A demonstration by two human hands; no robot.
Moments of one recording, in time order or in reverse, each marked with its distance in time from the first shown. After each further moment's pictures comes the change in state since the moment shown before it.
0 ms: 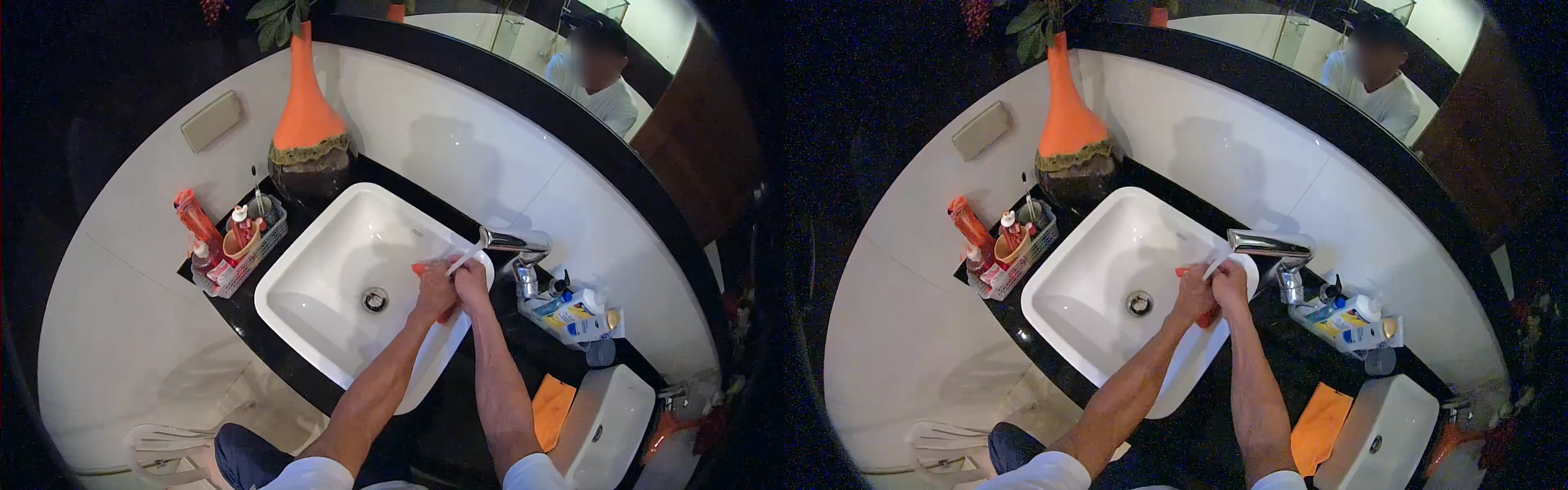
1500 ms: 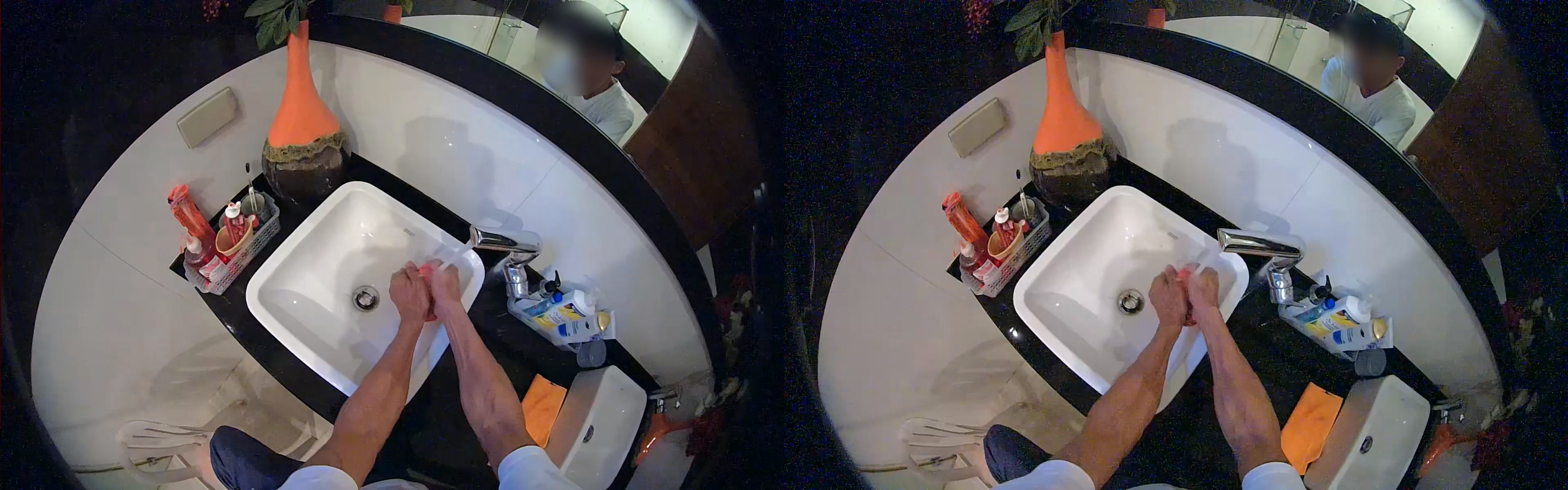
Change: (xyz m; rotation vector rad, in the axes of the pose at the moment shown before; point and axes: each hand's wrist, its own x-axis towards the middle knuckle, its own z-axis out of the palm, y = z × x) left_hand -0.011 0.024 -0.028 -0.125 0.328 -0.717; right_hand -0.012 0.008 0.031 0.212 -0.044 0.093
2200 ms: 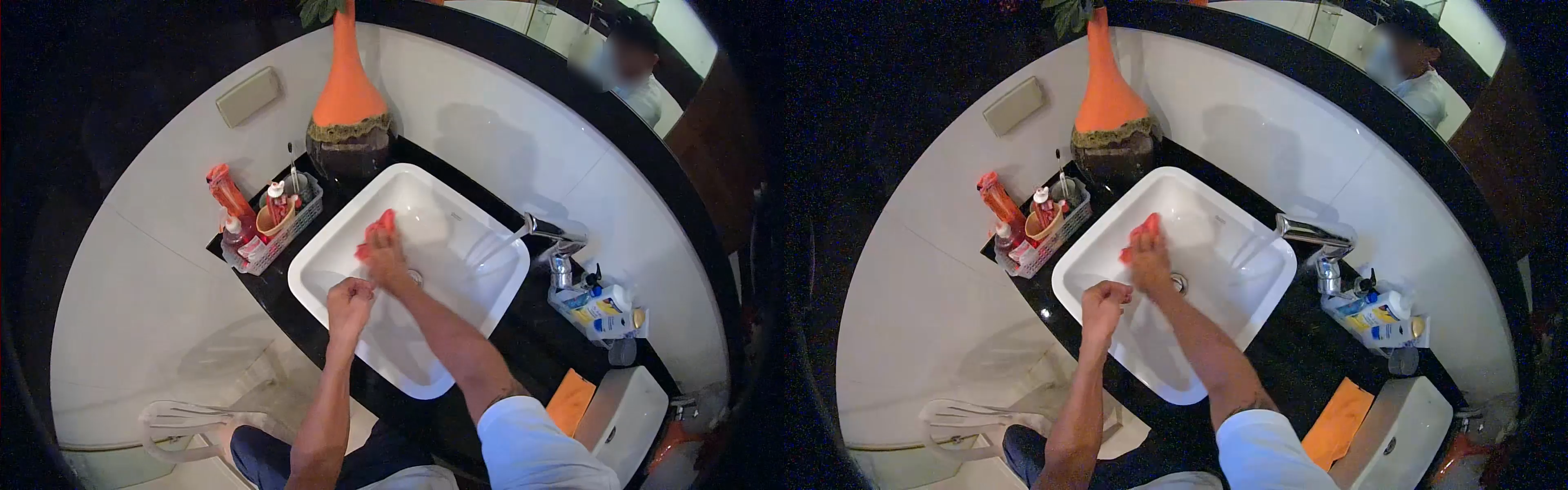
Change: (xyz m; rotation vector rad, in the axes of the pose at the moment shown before) left_hand 0.015 -0.013 -0.219 -0.052 -0.162 -0.155; right_hand -0.011 0.036 0.180 -1.293 -0.356 -0.929
